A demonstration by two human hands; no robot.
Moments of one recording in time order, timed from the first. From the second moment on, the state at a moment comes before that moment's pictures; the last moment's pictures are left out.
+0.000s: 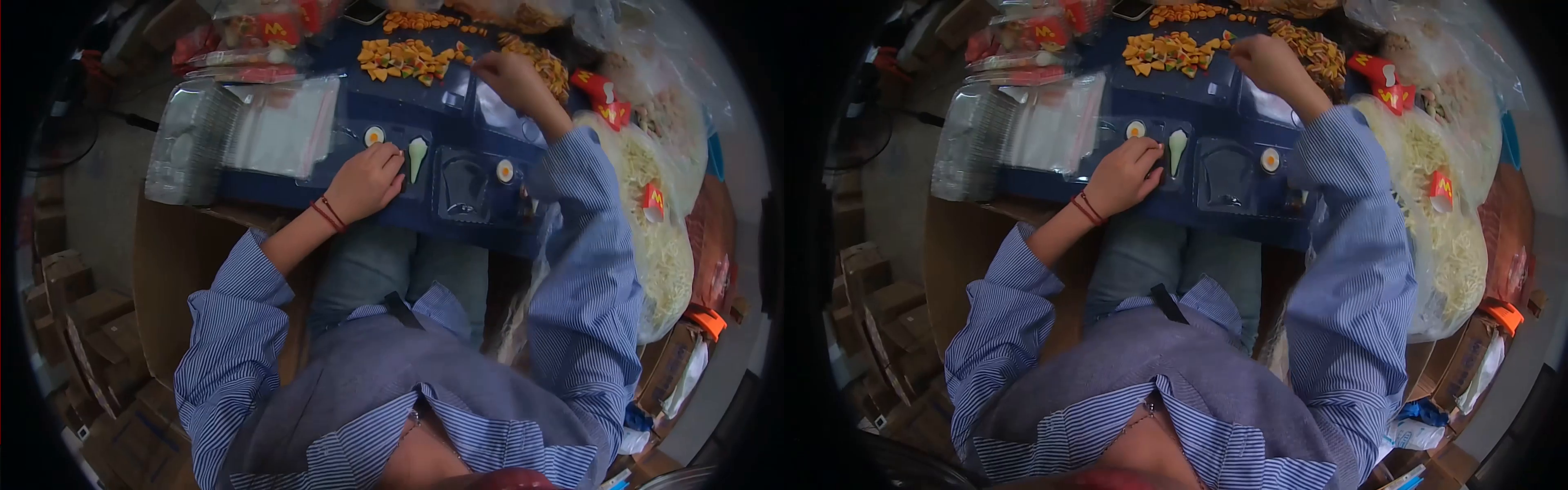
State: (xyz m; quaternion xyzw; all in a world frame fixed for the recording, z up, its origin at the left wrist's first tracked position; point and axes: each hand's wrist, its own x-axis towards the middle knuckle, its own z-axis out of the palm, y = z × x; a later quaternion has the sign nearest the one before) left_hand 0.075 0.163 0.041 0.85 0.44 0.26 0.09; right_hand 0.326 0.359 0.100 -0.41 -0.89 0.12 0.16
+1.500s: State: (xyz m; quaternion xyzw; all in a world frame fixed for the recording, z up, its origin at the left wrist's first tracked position) left_hand 0.034 0.369 0.052 0.74 0.48 0.44 0.15; right_hand 0.218 0.411 0.058 -0.41 -0.65 0.56 0.31
